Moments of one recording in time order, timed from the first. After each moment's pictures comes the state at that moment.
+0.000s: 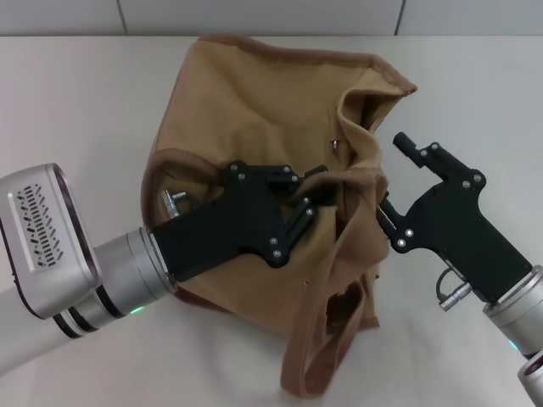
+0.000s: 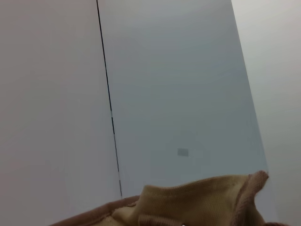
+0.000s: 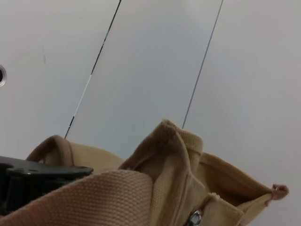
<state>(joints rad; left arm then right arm) -0.59 -2.08 0.36 -0.13 1.94 1.61 -0.26 0.39 2.09 -0.09 0.29 -1.92 -1.56 -0.24</state>
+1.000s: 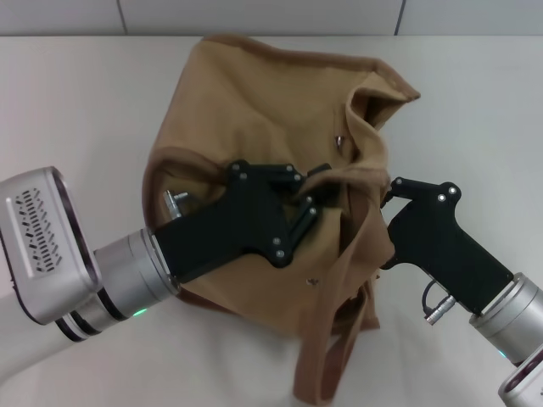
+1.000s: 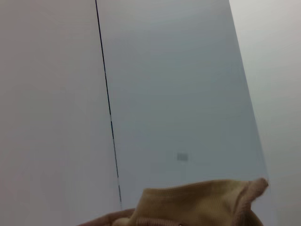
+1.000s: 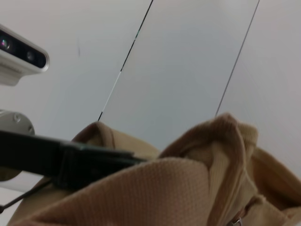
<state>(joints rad) -0.59 -2.08 0.36 -0.16 1.94 1.62 -0.24 0.39 2.09 -0.09 0.29 -1.99 -1.53 -0.29</state>
